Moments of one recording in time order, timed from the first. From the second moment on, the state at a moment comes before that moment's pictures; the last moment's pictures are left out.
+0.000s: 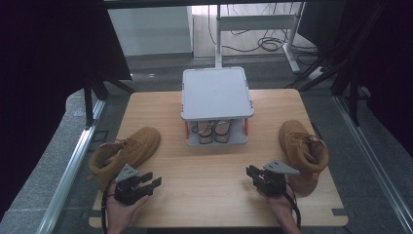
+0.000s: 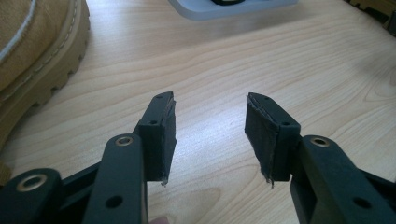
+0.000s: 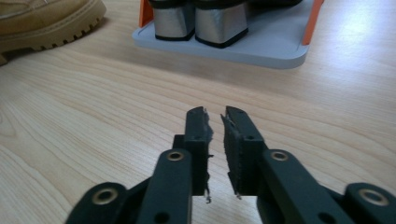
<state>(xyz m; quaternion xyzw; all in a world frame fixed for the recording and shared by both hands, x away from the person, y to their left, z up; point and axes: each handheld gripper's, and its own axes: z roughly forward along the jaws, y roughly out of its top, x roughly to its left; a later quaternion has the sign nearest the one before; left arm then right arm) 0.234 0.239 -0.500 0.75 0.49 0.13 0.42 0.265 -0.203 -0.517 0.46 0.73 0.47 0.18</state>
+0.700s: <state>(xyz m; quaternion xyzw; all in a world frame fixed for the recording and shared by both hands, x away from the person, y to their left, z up) 0.235 0.238 -0.503 0.75 0.50 0.12 0.42 0.248 -0.238 -0.510 0.47 0.72 0.45 0.23</state>
